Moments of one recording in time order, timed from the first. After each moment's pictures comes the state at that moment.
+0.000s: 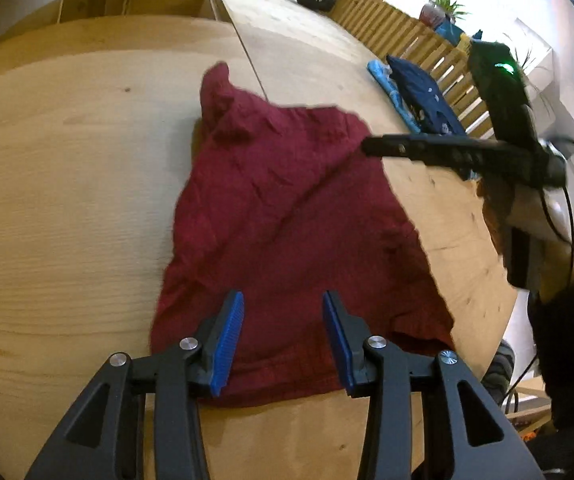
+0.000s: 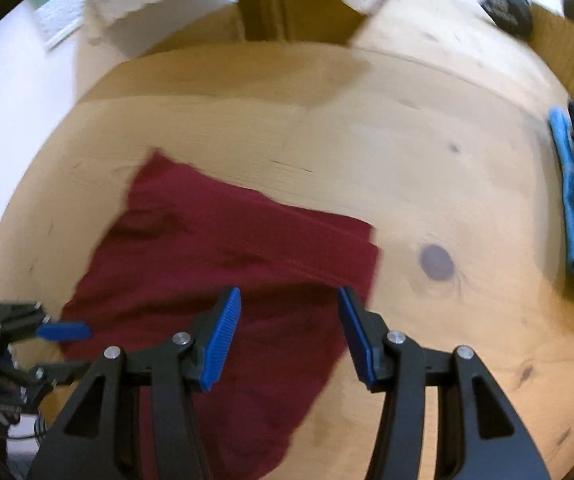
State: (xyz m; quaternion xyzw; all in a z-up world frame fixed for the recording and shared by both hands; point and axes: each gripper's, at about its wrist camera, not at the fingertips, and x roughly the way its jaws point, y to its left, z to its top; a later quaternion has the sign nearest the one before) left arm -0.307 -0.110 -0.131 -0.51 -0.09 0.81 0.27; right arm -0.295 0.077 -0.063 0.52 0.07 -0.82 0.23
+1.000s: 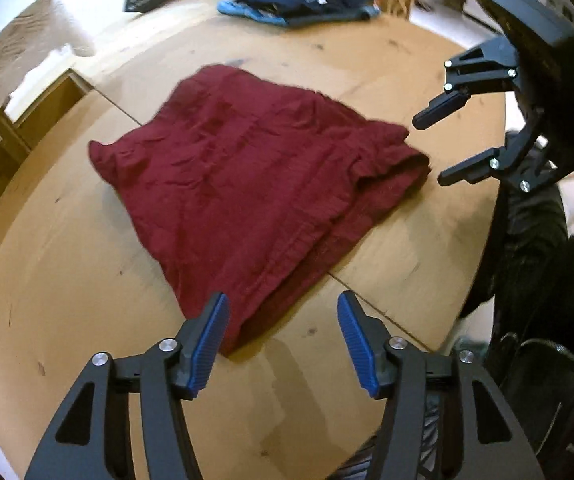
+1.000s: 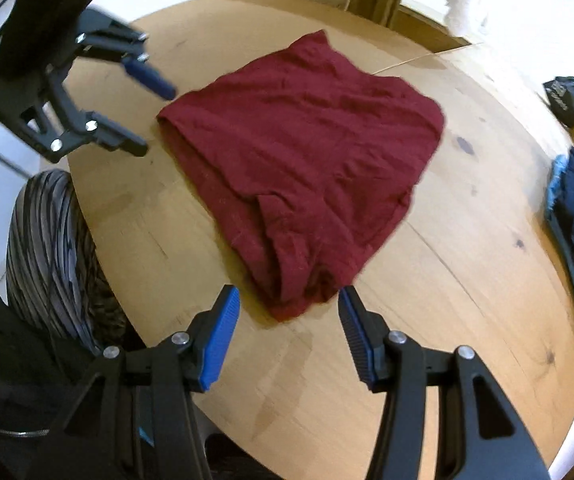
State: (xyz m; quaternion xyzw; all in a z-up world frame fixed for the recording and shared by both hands) left arm -0.209 -0.038 -0.098 -0.49 0.28 0.75 0.35; right arm -0.122 0.128 -0.091 0.48 0.25 -0.78 0.32
